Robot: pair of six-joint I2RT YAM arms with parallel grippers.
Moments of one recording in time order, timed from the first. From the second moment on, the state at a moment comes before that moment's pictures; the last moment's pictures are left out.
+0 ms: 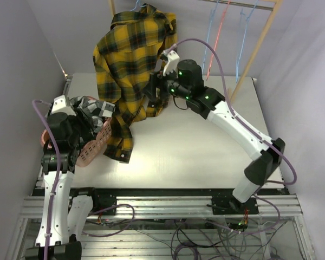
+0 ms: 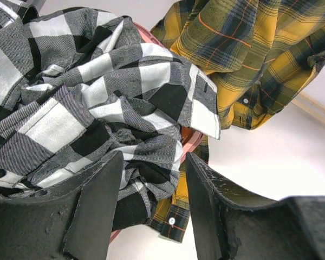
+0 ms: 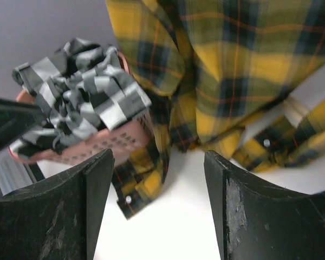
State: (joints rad) left arm 0.08 0.72 0.86 -0.49 0.01 -0.35; right arm 0.73 1.62 1.68 -0.31 -0.16 0.24
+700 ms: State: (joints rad) left arm 0.08 1.30 1.39 -0.31 0.03 -0.38; right arm 0.75 1.42 1.45 -0.37 -0.05 0.23
